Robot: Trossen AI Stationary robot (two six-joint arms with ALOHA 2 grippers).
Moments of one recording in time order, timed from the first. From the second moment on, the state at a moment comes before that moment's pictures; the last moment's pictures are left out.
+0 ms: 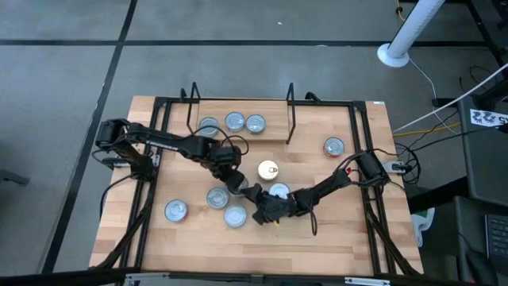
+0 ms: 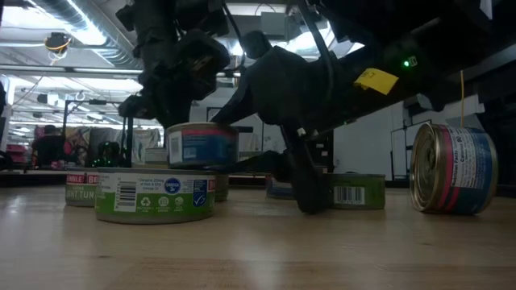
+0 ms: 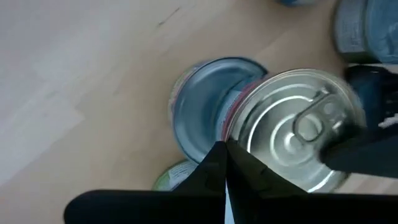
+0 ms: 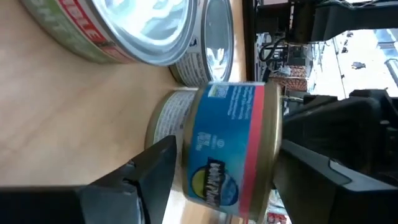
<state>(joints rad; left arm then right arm) 0.01 1.60 1.04 -0.67 0.11 -0.99 0.37 2.13 1.06 0.61 0.67 -1.18</state>
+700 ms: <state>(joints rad) 0.01 1.60 1.02 -0.61 0.11 -0.95 0.35 2.13 1.05 0.63 0.67 -1.16</state>
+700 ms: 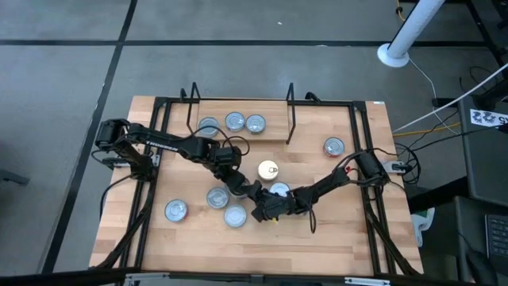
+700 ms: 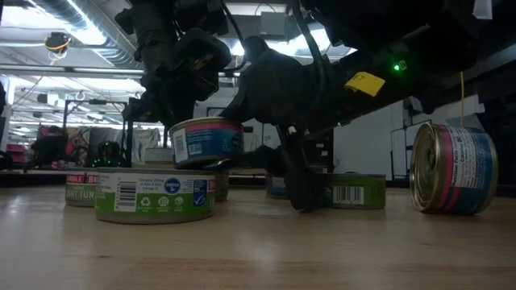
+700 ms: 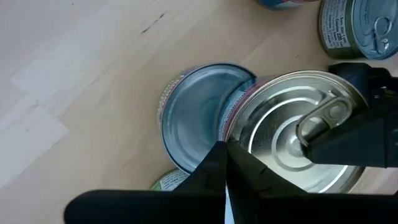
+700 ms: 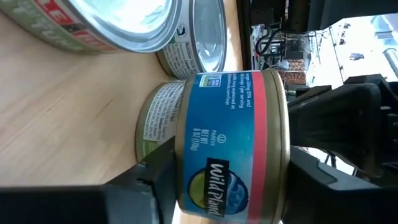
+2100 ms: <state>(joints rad) 0.01 1.26 1.02 -0.70 -0.24 -0.65 0.21 1.84 1.05 0.65 0.78 -1.19</state>
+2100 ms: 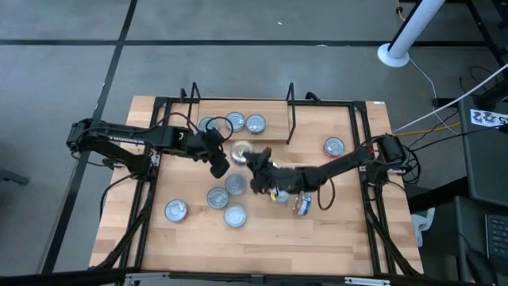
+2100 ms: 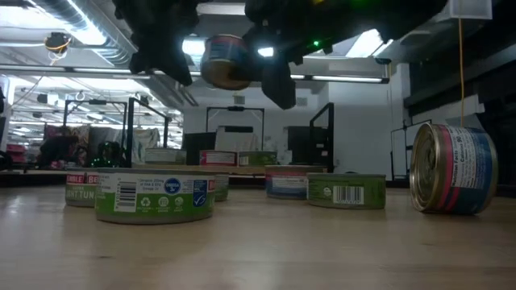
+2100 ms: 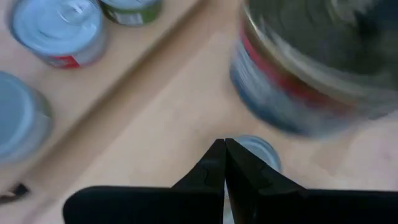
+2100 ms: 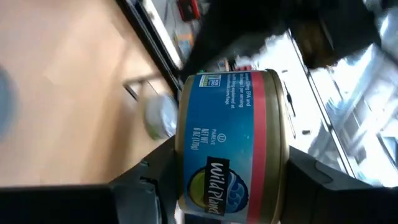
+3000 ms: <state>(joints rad) 0.02 1.32 1.02 -0.43 -0.41 -0.37 -0.21 1.80 1.05 0.34 0.62 -1.04</state>
